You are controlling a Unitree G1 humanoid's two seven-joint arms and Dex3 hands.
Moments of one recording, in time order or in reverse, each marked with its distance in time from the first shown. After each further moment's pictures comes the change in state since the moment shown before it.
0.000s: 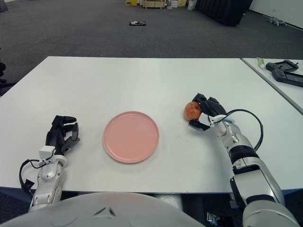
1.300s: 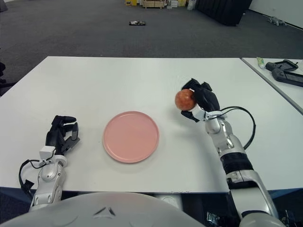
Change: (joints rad) left arm -0.007 -0.003 -0.001 0.013 0.015 -0.011 0.009; right arm 0.182 0.112 -0.159 -0.593 0.098 0.062 -0.043
